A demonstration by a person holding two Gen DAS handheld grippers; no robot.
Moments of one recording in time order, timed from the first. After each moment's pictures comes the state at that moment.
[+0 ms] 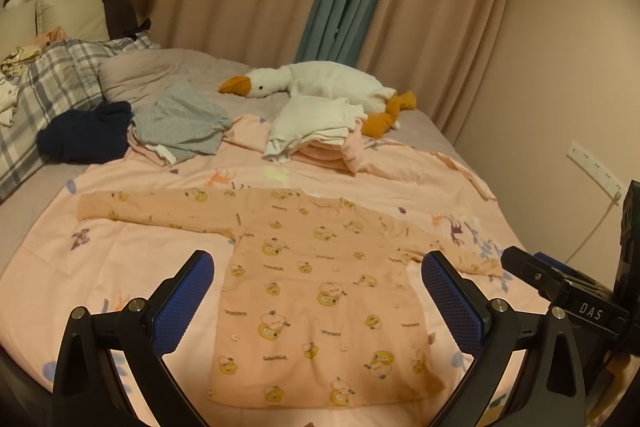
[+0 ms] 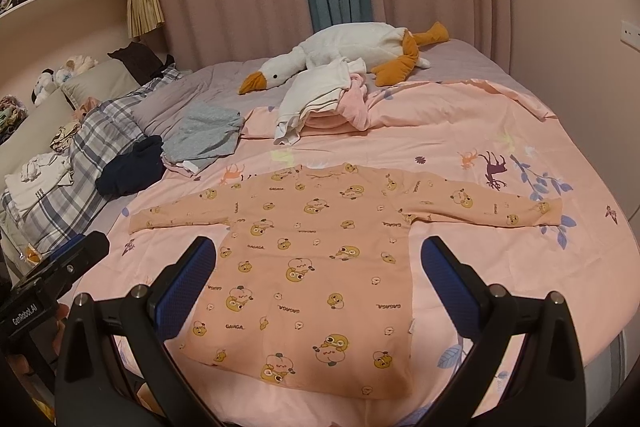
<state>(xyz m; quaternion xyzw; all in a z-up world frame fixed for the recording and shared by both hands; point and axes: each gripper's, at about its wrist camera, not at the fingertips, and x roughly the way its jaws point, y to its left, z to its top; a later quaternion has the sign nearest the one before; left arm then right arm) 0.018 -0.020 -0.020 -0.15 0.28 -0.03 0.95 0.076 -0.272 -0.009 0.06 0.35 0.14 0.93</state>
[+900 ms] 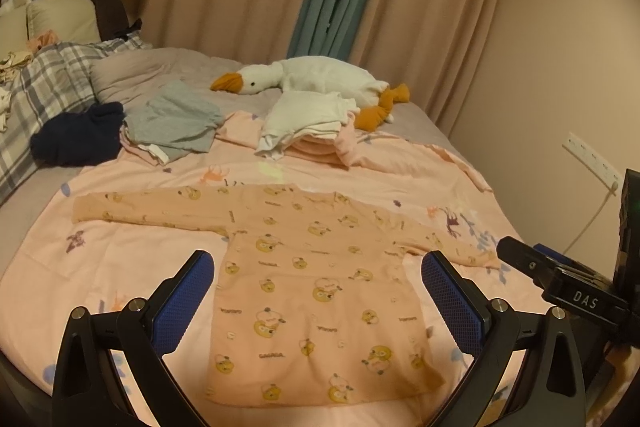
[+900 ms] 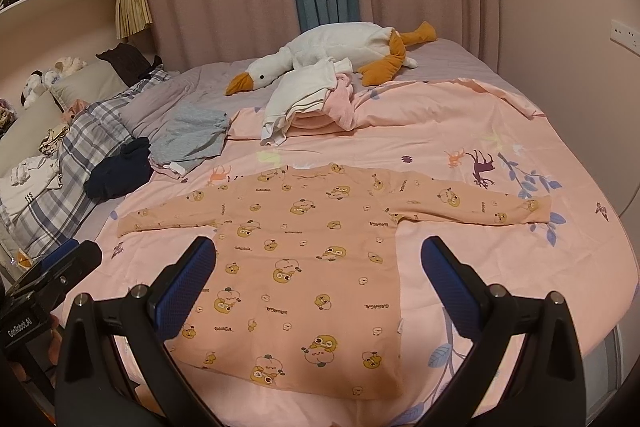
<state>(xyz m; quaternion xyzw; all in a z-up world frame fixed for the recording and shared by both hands) 0.021 -0.028 -0.021 -0.14 0.29 -0.04 0.95 0.078 -0.276 -0.010 0.05 0.35 0.11 0.93</state>
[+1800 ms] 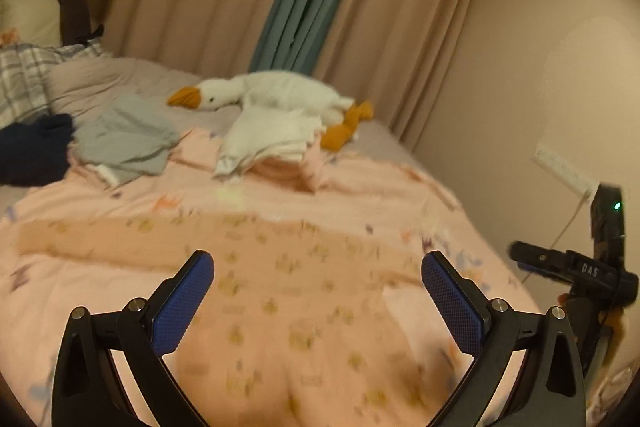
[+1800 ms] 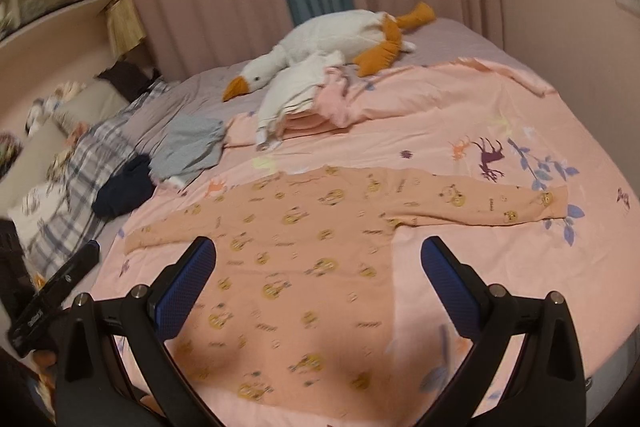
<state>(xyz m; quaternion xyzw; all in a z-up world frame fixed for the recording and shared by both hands) 0.090 -0.009 -0.054 -0.17 0.23 -0.12 0.95 0.134 -0.331 -0.031 0.12 0.37 0.13 0.91</state>
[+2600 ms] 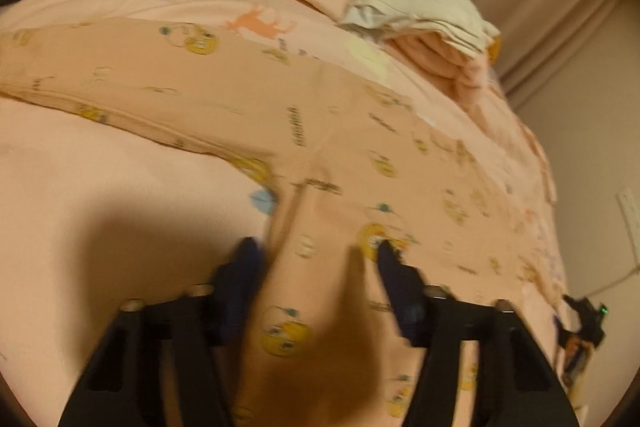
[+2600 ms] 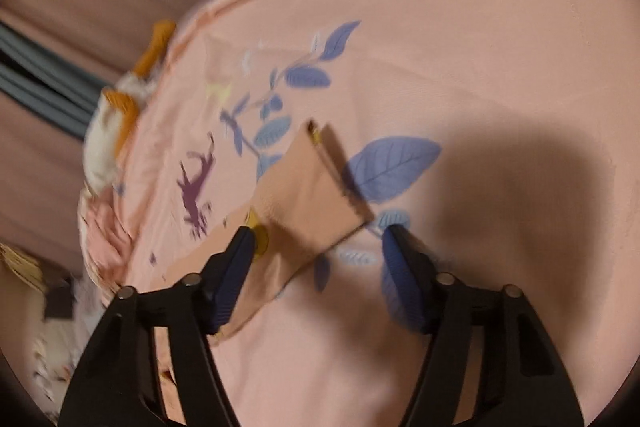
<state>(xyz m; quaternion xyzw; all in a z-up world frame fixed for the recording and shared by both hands) 0.223 0.060 -0.254 -0.27 0.43 -0.01 0.86 0.250 -0.638 -0.274 0.44 0.39 -0.11 0.80</state>
